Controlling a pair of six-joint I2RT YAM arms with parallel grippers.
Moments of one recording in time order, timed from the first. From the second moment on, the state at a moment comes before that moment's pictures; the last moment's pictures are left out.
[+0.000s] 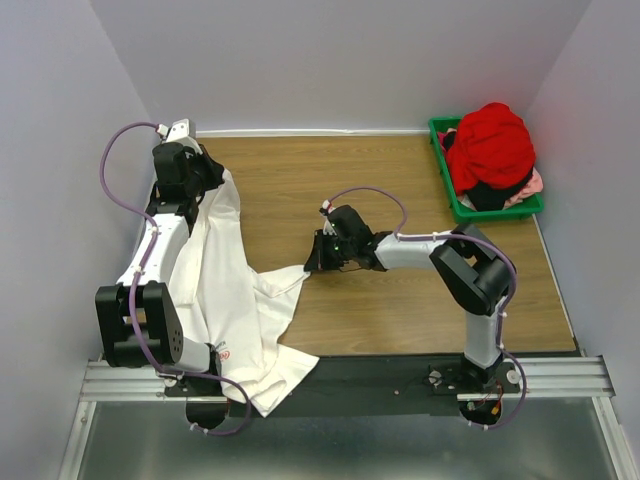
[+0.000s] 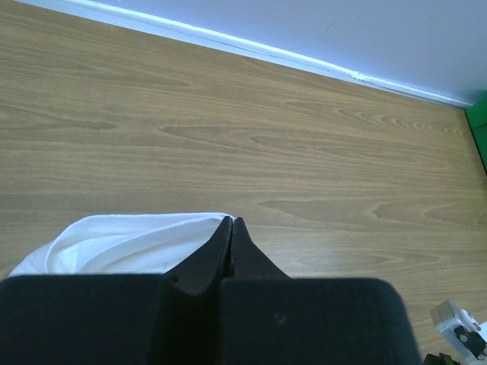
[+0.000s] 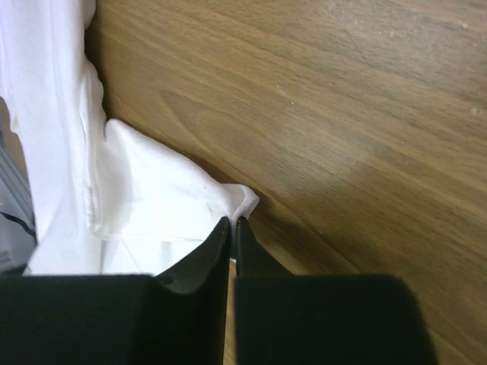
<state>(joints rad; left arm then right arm) 0.07 1.43 1.06 0.04 0.23 -0.33 0.79 1.95 1.08 0.14 -0.30 0.69</state>
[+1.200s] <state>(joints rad) 0.07 0.84 1.32 0.10 0.38 -0.27 0.38 1.03 1.68 -0.18 0.13 0.26</state>
